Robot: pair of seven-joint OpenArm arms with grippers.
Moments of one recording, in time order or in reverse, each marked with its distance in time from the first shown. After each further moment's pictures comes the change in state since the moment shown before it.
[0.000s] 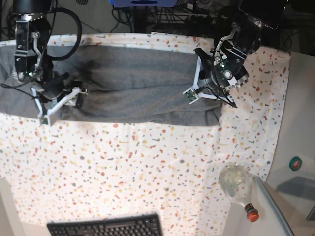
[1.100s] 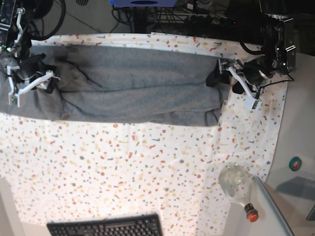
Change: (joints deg) left arm 4.7 1.5 -34.5 -12.5 -42.9 -9.2 -9.2; right arm -10.2 0.0 11.3 8.8 0.2 0.3 1.0
